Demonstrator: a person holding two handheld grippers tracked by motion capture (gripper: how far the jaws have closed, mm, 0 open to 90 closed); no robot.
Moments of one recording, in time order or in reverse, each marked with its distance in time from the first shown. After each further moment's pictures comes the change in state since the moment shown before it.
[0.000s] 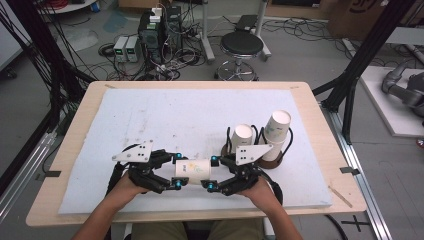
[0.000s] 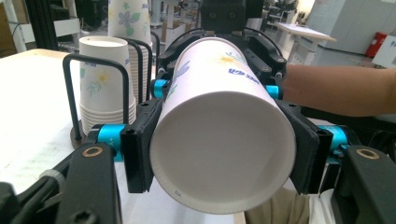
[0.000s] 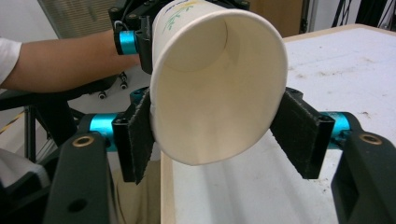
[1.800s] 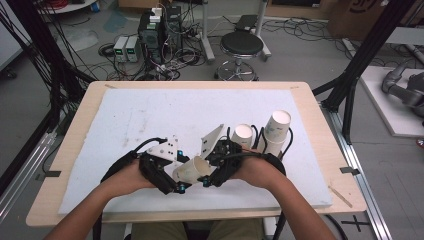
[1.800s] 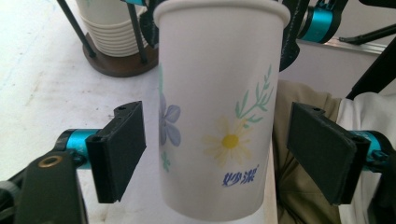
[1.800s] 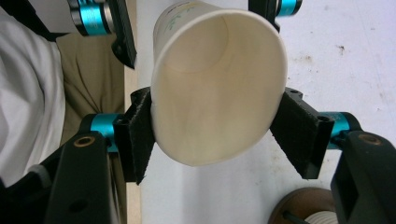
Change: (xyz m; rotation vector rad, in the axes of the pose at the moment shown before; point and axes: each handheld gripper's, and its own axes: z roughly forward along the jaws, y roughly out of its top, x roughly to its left) left arm 0.000 0.037 0.029 0.546 0.084 0.076; right arm 0.008 0.089 0.034 0.722 -0.109 -0.243
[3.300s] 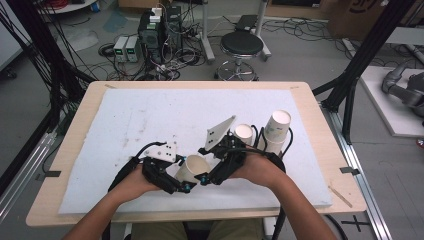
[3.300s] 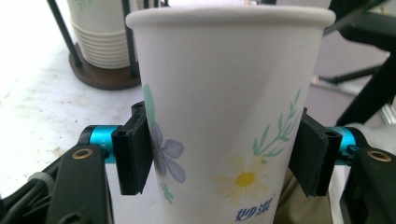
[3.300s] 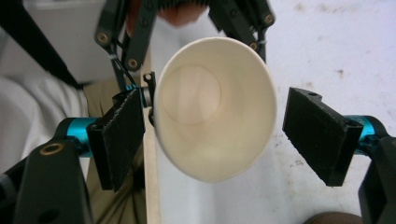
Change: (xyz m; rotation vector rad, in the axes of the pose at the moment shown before) left arm 0.005 -0.024 0.015 -0.163 -0.039 -0.081; right arm -0.005 -0.004 -0.013 -0.176 0.053 0.104
